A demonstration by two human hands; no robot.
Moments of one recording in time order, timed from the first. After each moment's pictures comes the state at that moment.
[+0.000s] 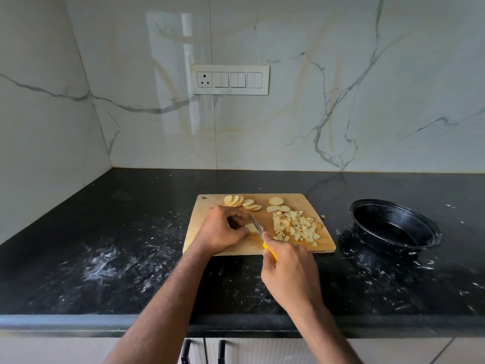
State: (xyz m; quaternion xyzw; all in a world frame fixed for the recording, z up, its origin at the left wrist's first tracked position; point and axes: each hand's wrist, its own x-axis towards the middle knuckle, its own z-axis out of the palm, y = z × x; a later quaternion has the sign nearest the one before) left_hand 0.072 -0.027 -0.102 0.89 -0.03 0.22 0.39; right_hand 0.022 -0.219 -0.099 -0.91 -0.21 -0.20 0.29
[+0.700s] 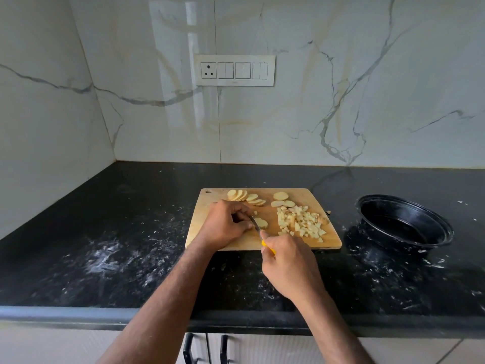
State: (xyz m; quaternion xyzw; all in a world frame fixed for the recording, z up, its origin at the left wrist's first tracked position) left_hand 0.077 -0.027 -0.105 0.90 -0.02 0.21 0.39; right_hand 0.040 -0.215 -0.104 -0.92 -0.25 -0.13 0.28
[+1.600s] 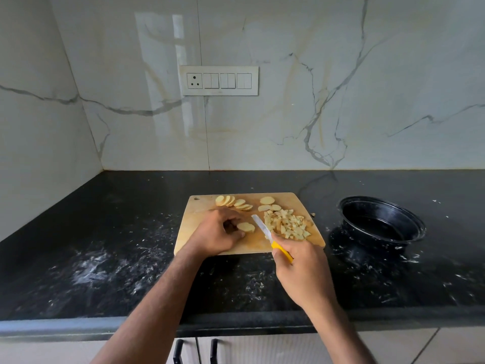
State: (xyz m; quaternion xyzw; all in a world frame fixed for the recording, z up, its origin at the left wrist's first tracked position) left_hand 0.070 -0.033 -0.099 0.92 -0.09 0.20 0.32; right_hand 0.029 -0.255 -0.104 -0.89 -0.18 -0.19 0.37
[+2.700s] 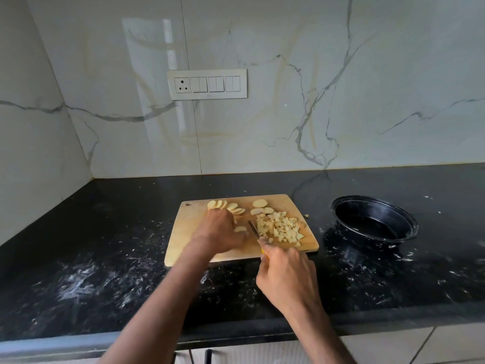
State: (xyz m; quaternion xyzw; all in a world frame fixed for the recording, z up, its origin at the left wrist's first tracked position) left_hand 0.081 -0.068 -0.070 0.98 0.05 0.09 0.20; right_hand 0.029 -0.240 -0.102 -0.93 -0.19 -0.22 0.22
